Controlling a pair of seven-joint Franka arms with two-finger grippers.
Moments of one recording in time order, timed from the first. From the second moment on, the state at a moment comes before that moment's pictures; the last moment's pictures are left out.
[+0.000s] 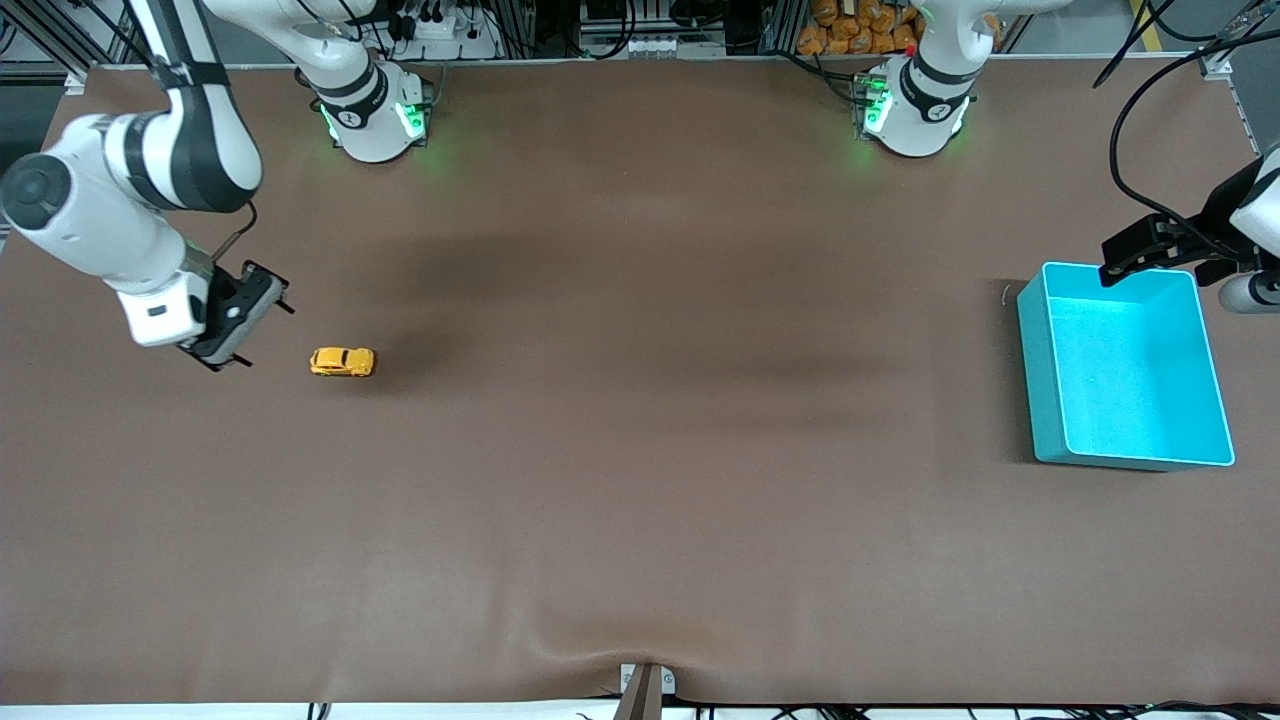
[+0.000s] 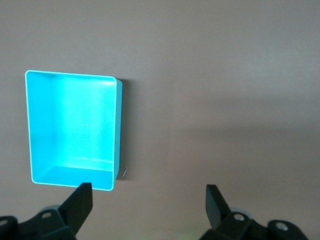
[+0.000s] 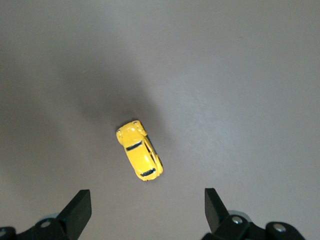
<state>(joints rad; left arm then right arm) -0.01 0.09 -0.04 -1.42 0.03 1.48 -0.04 0.05 -0.01 -0.07 -2.29 0.04 2.28 -1.18</state>
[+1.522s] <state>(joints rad) -0.01 0.09 -0.04 -1.42 0.03 1.50 -0.04 0.04 0.23 -0.05 -2.43 0.00 2.66 -1.59</state>
